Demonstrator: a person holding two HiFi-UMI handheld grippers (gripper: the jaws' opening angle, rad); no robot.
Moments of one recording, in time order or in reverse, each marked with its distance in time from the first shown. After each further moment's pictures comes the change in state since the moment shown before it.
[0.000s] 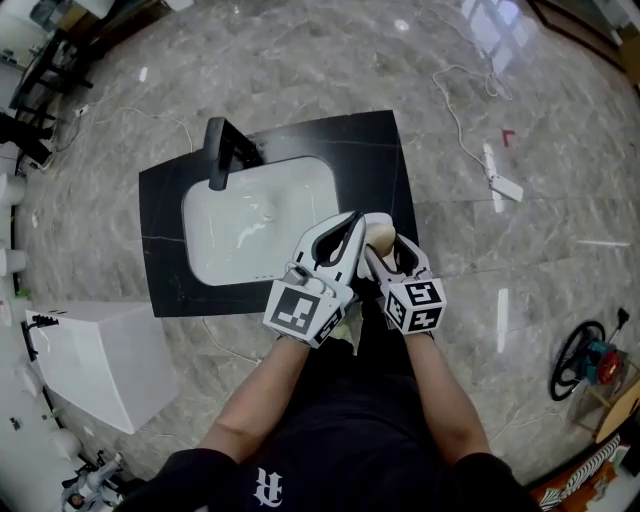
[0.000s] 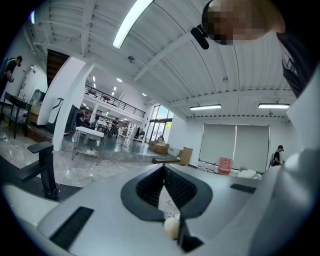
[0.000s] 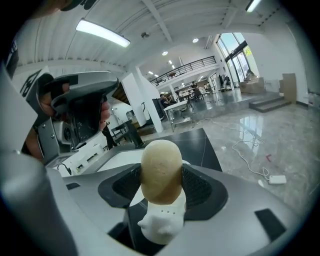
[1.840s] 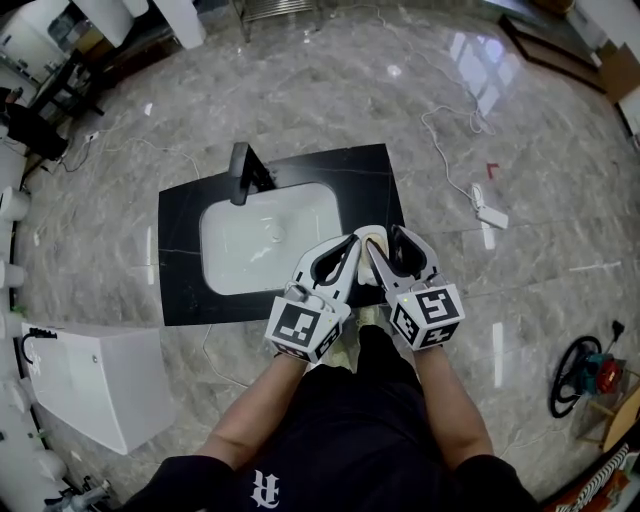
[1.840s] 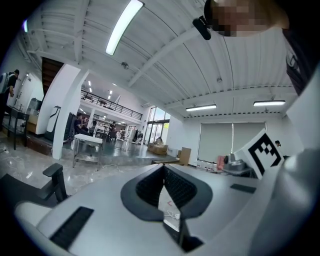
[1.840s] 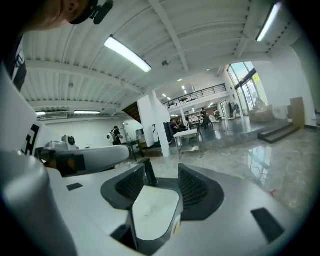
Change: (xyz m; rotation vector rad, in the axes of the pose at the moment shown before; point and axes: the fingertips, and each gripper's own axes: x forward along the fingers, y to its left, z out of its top) left arm -0.058 -0.038 0.051 0.063 -0.002 -0.010; right arm -0.091 0.085 0.145 -0.161 -0.268 0.052
